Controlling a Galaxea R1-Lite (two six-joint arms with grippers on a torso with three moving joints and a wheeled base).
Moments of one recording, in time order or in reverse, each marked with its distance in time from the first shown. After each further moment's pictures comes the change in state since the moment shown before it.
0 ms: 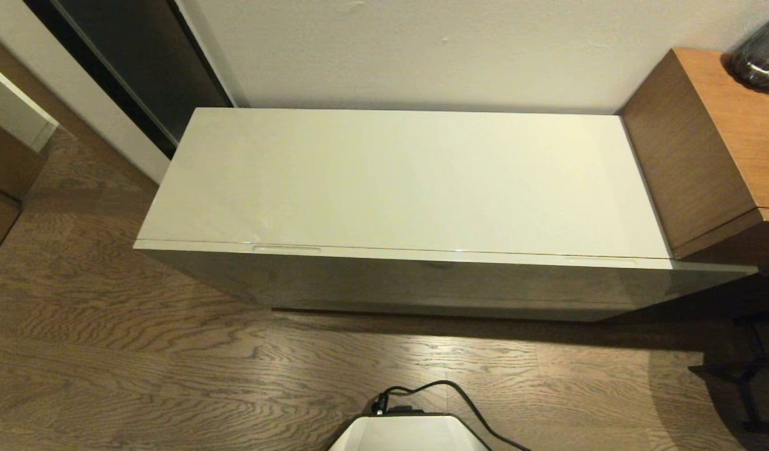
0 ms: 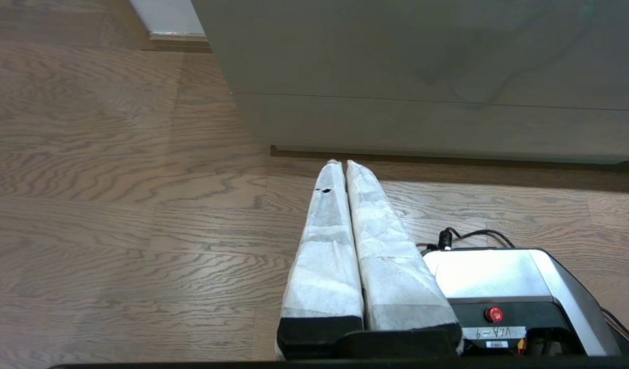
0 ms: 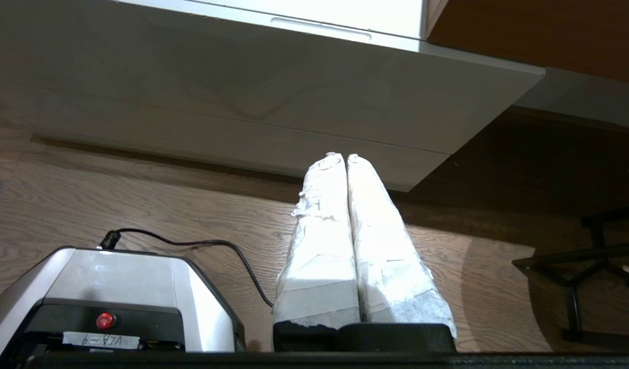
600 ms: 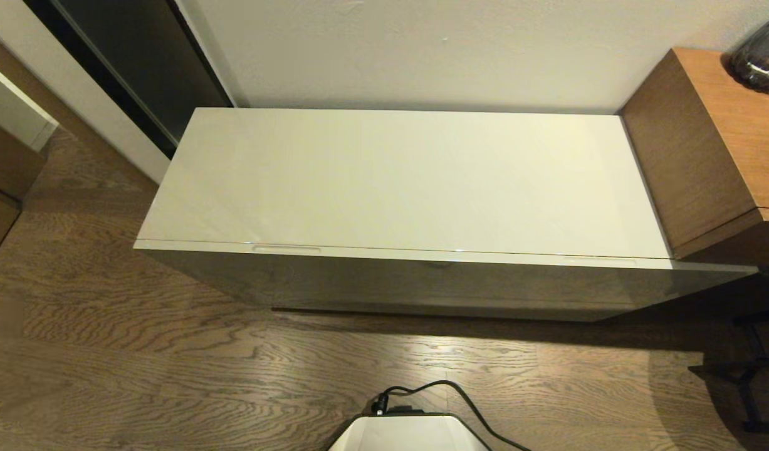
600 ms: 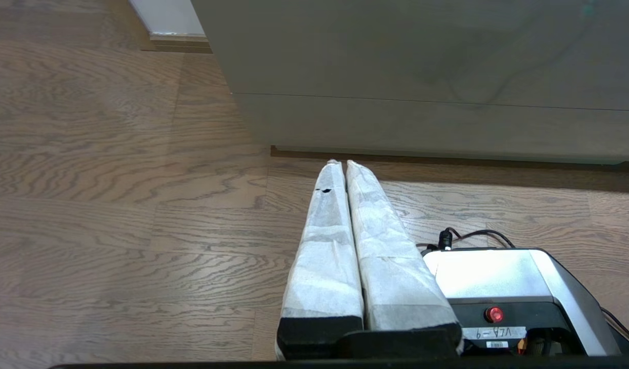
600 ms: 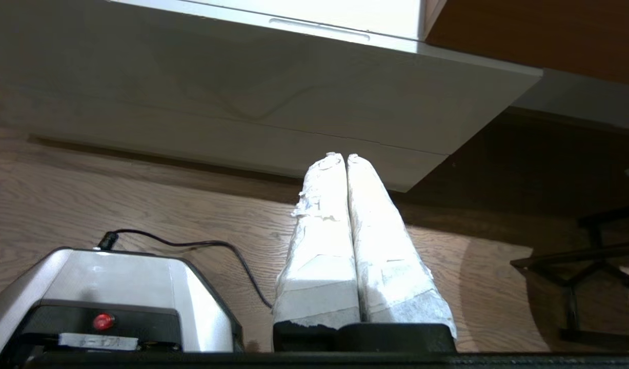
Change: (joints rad) left arm 0.000 0.001 0.000 0.000 0.000 0.000; right arm 0.000 0.000 0.000 -0.002 -0.003 -0.003
